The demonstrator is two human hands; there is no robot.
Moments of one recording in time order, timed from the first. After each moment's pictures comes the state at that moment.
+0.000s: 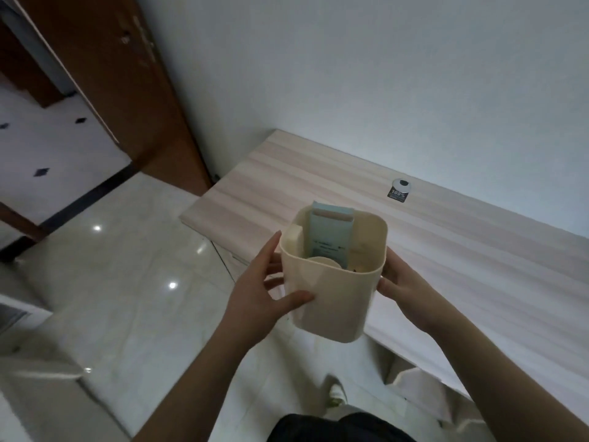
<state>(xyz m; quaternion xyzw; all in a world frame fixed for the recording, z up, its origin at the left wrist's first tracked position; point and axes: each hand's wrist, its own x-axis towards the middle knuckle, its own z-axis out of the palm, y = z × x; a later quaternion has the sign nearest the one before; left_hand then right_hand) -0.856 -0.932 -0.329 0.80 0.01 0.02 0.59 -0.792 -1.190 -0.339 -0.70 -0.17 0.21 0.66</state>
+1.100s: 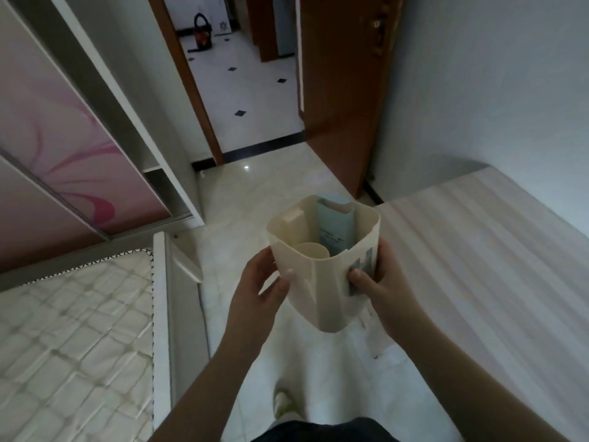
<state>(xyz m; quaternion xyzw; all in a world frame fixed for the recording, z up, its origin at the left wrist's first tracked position) -0.923 -0.699 -0.355 0.68 0.33 0.28 0.59 -0.752 -0.838 -0.343 -0.60 -0.24 0.35 0.68</state>
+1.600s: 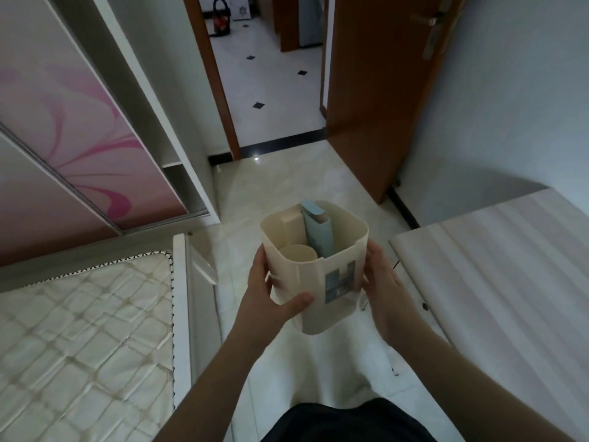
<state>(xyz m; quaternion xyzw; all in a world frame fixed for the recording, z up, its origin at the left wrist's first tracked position) -0.941 -0.564 -0.369 0.67 0.33 0.22 0.63 -0.776 -0.692 -0.353 -0.62 -0.24 0.39 0.64</state>
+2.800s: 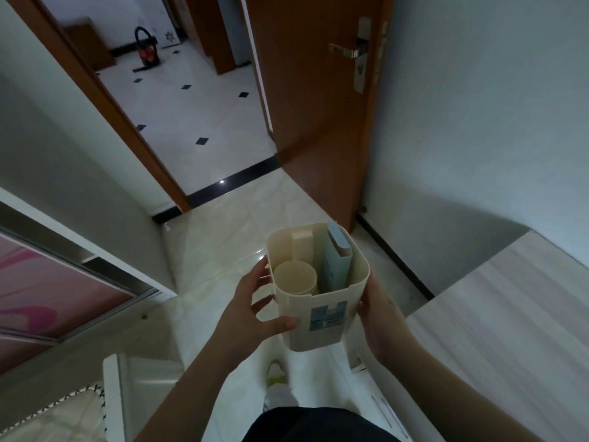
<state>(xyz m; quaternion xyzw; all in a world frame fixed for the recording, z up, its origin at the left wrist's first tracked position) -0.619 -0.406 -0.348 0.75 0.29 0.06 0.59 -0.480 -0.579 -0.380 -0.64 -0.08 0.39 0.66</state>
